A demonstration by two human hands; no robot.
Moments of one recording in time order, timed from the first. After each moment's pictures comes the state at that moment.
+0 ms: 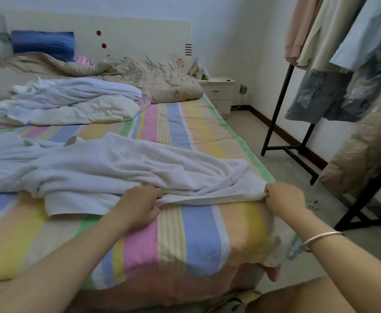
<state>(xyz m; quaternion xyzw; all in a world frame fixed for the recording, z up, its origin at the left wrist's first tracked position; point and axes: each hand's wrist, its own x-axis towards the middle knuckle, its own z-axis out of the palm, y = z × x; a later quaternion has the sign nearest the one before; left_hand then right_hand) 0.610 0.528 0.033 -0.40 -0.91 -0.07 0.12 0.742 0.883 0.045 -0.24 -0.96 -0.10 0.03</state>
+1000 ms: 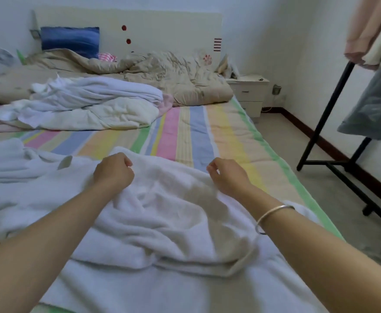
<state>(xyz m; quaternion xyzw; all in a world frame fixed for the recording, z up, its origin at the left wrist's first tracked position) 0.419 0.518 0.084 0.01 -0.97 -0.22 0.06 0.485 0.795 0.066 -0.05 -0.97 0.20 0.12</state>
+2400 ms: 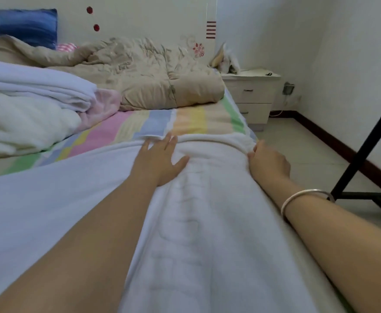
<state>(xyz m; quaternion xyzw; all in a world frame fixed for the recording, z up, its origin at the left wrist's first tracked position) 0.058 0.859 -0.042 -0.23 -0.97 -0.01 0.11 0.138 1.115 -0.031 -0.25 -0.95 0.11 0.17</state>
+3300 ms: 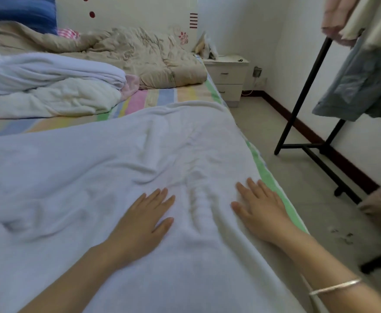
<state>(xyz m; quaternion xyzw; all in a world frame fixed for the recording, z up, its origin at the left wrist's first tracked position) 0.507 0.642 -0.024 -0.37 -0.92 -0.14 -0.03 0.600 0.917 0.018 -0.17 -0.98 0.10 -0.05</state>
